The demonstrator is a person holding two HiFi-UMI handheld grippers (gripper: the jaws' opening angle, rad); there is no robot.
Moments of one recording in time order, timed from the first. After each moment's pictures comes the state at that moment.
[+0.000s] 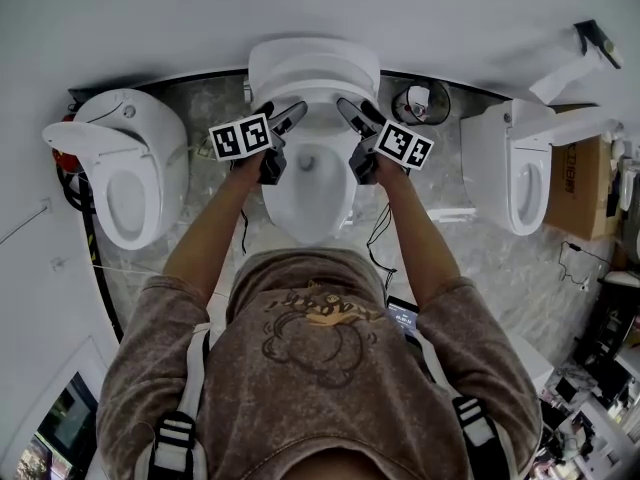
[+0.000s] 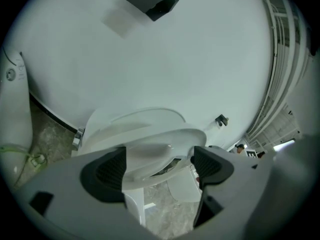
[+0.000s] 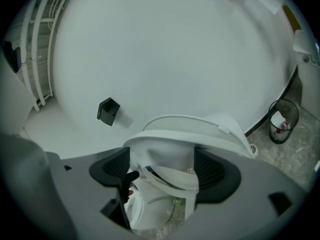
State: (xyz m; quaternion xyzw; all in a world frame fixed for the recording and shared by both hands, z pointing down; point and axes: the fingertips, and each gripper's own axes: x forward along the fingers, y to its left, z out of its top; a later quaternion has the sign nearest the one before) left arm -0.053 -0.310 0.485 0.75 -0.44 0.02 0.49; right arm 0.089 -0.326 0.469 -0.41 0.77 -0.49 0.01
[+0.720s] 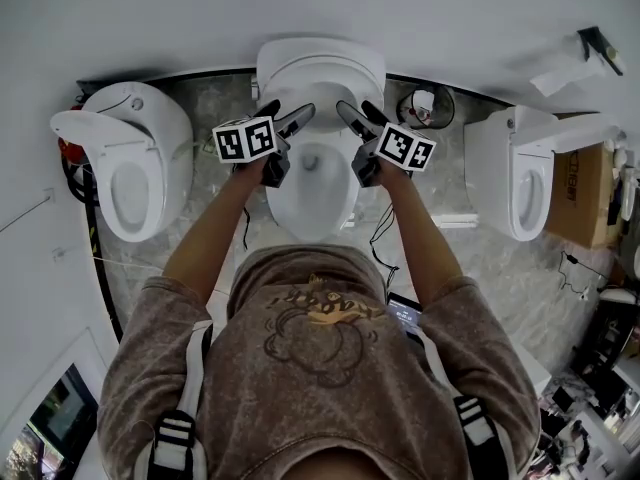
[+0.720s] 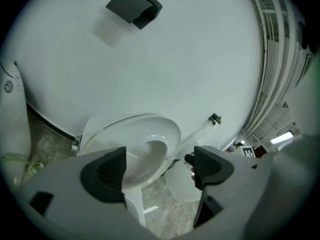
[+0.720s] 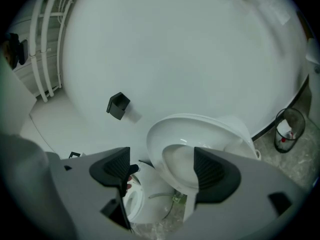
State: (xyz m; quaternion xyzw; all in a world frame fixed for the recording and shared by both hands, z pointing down) left arm -0.049 -0.294 0.452 0.77 -0.43 0.02 0.46; right arm 0.073 -0.312 0.447 -0.38 0.80 -0.46 -0.01
